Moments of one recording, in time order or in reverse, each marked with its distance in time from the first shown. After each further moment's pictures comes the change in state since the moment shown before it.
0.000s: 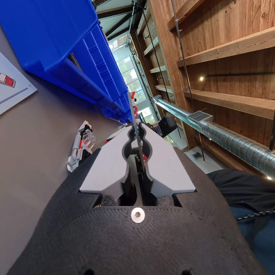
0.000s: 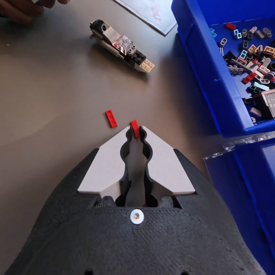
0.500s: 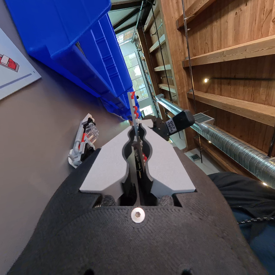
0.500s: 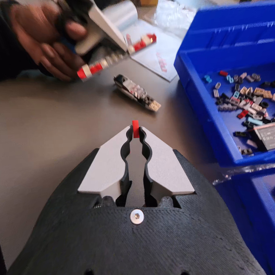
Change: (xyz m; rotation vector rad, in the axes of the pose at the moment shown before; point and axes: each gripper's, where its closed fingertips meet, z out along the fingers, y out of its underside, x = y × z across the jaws) left arm -0.008 0.007 0.003 -0.021 -0.036 -0.060; right arm -0.014 -0.052 -0.016 0.173 -0.083 0.020
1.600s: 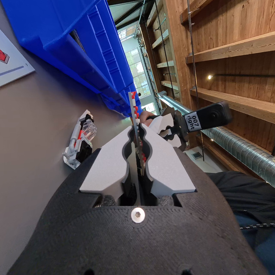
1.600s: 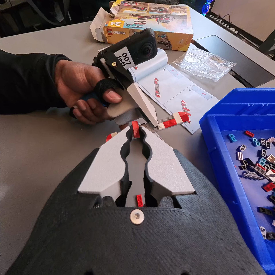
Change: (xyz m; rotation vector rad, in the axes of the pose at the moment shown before) left arm 0.001 0.007 0.005 -0.021 -0.017 0.002; right arm -0.042 -0.074 0.044 0.075 -0.136 -0.102
